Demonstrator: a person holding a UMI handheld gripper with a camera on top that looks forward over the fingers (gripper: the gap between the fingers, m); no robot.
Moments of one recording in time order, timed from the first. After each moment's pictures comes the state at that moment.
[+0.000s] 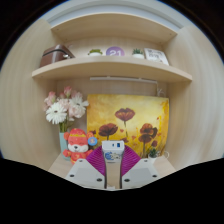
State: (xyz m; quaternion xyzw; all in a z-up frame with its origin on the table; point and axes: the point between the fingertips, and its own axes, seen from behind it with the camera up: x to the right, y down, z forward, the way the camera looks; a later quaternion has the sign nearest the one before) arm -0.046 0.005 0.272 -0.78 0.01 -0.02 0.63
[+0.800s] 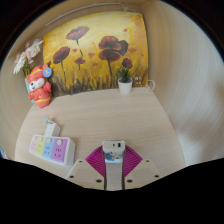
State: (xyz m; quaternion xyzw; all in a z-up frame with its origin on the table) arm 0.147 -0.052 -0.001 -0.93 0.03 0.03 0.37
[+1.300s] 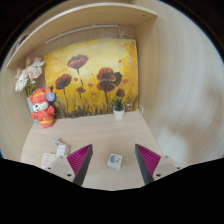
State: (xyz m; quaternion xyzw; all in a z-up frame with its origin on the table) arm 0.153 -0.050 0.103 -0.89 0.06 -0.01 0.44
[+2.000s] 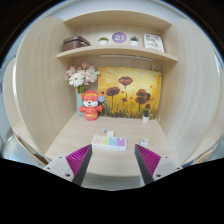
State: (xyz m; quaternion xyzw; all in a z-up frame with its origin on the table) arm -0.014 -0.250 0.207 -0.86 -0.05 0.02 0.51
